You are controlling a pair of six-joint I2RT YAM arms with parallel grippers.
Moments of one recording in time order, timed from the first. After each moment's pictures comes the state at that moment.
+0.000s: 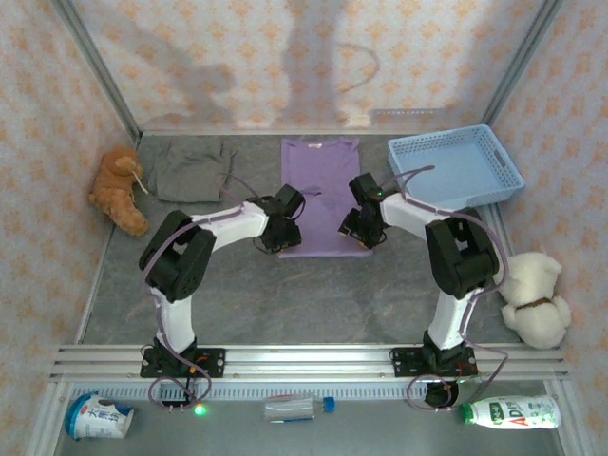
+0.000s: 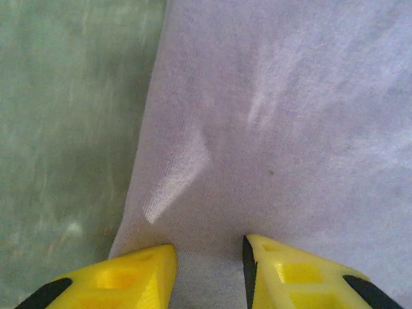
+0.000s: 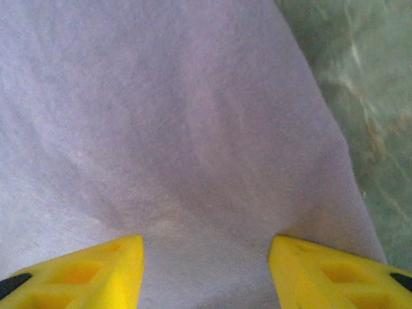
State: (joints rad) left arm -0.58 1.87 1.18 -0.59 0.02 -0.93; right arm 0.43 1.81 1.14 -0.63 -0.14 0.90
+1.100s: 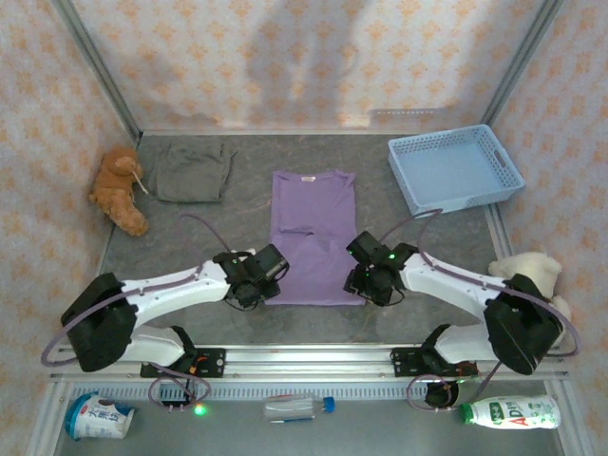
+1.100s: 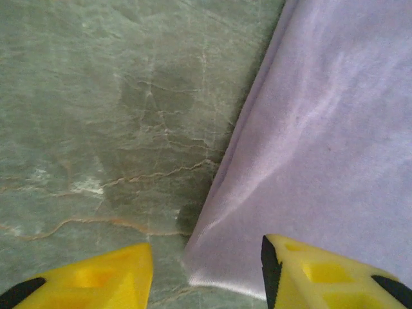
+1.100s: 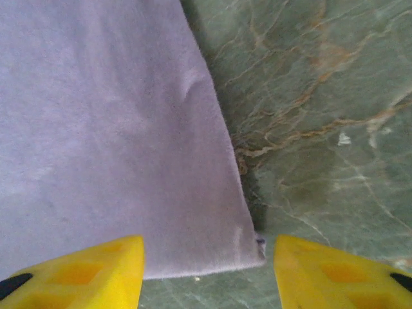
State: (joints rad) left arm -0.84 1.35 0.73 -0.70 -0.14 -1.28; right arm 0.74 1.32 0.70 -0.73 -0.10 1.11
